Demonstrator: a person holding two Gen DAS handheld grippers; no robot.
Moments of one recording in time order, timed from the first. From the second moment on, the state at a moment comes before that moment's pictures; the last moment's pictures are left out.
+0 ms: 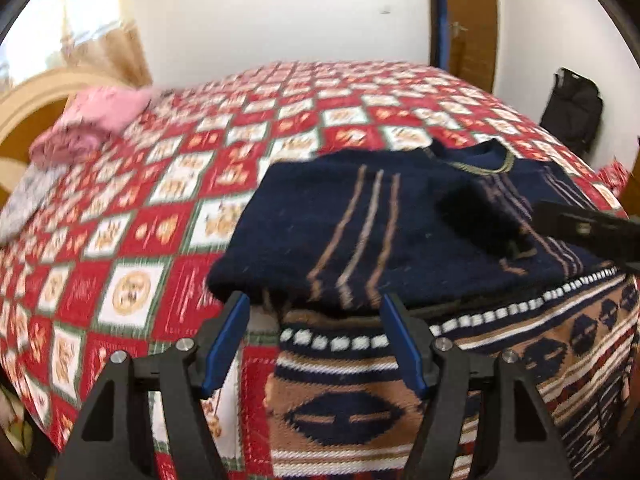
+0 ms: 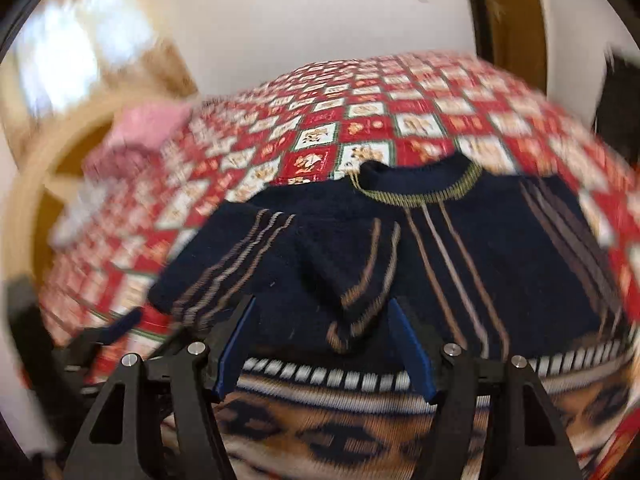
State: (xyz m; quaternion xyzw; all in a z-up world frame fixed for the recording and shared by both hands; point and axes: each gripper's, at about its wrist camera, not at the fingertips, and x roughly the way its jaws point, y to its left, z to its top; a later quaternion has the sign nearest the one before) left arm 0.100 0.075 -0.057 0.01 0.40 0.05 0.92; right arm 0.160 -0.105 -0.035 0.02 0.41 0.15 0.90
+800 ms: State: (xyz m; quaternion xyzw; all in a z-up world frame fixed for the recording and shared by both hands) left arm 0.093 0.095 -0.071 -0.02 0.42 0.07 0.90; right arm 0.159 -0.252 -0.099 0.28 0.43 0.10 0.85
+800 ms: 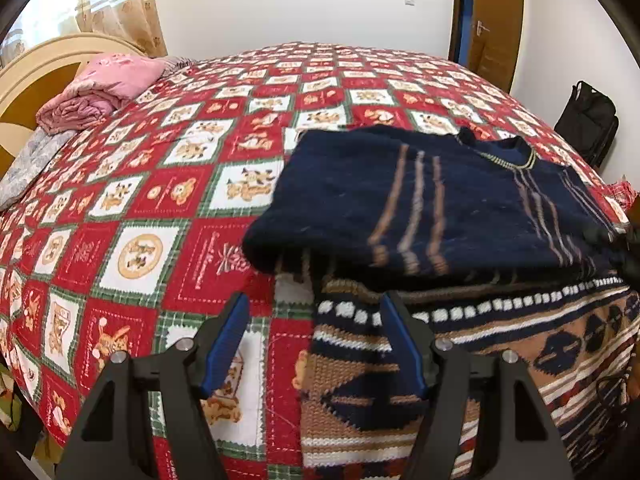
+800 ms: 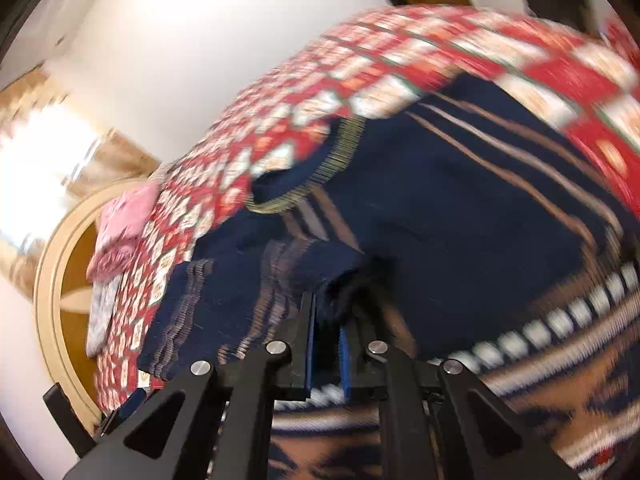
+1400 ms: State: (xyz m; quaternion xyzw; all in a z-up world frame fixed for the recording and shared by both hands) left arm 0.089 0.115 -0.070 -0.04 0.42 0.09 0.90; right arm 0.204 -0.222 -0.098 0.26 0.46 0.13 0.84
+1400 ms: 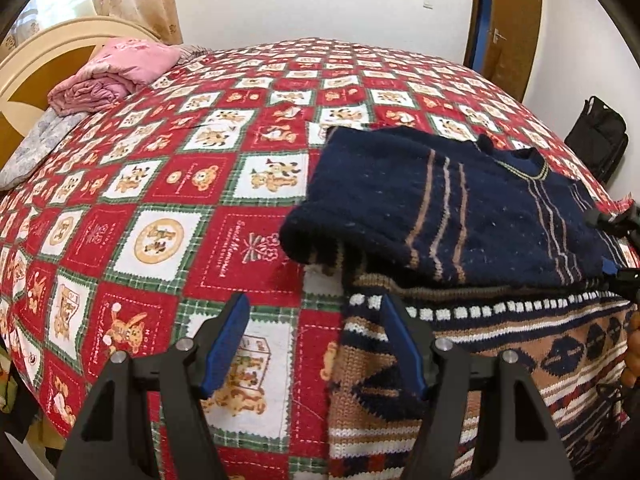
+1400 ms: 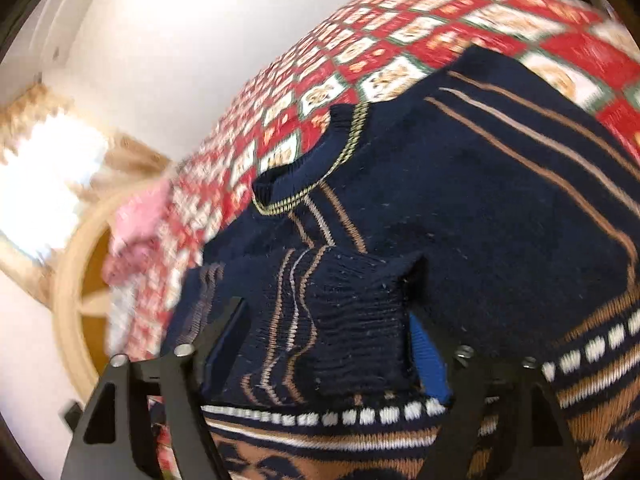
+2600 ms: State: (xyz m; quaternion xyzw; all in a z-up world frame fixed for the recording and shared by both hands) left arm 0.141 0.083 -0.041 -0.01 0.39 0.08 0.92; right arm 0.247 -0.303 -0.084 0.00 0.42 0.02 0.91
